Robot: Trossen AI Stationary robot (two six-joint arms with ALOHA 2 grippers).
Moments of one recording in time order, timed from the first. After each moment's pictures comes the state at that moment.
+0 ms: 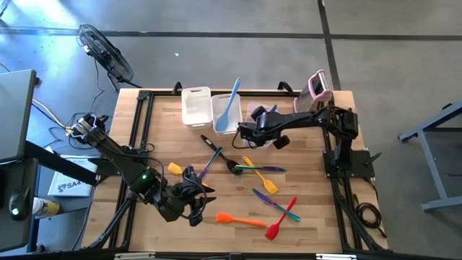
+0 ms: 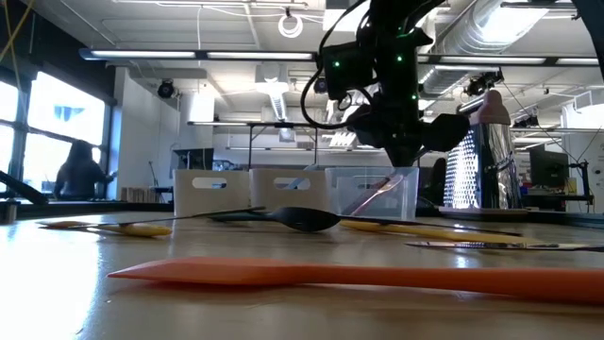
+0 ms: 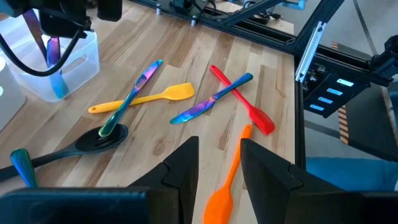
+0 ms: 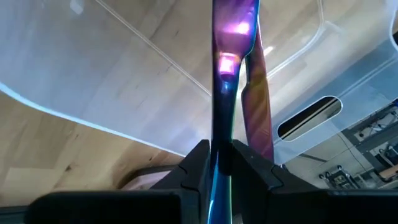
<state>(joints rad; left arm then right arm) -0.68 1.46 1.28 -0.50 -0.66 -0.76 -0.17 1.90 1.39 -1.17 0.63 -0.76</state>
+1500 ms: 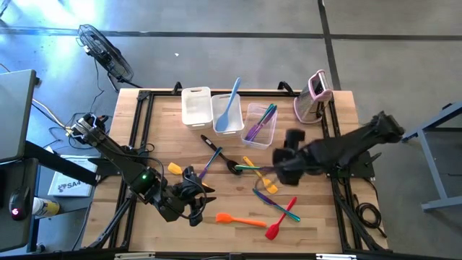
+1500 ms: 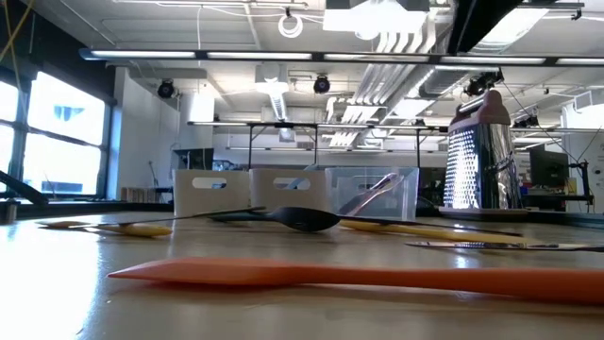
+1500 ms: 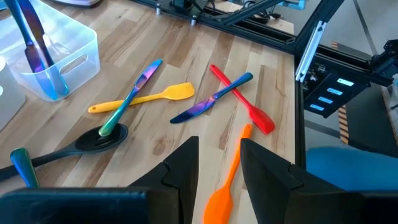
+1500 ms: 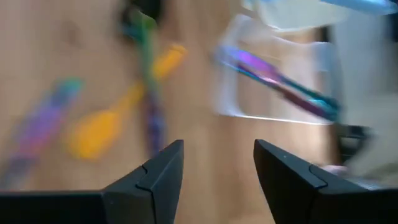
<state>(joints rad) -0.68 1.46 1.28 -0.50 -0.66 -0.76 0.41 1.46 1.39 -1.30 0.52 0.45</state>
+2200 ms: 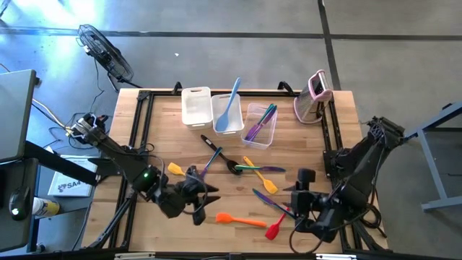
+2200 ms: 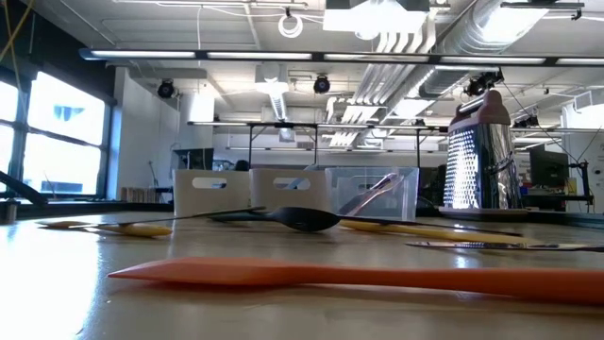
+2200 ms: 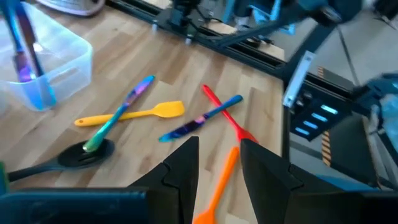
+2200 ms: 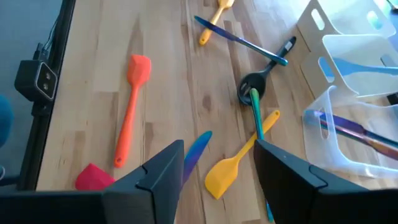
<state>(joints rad) -0.64 1.46 1.28 -0.40 -0.65 -0.77 0.89 1.50 1.39 -1.08 0.73 0.78</state>
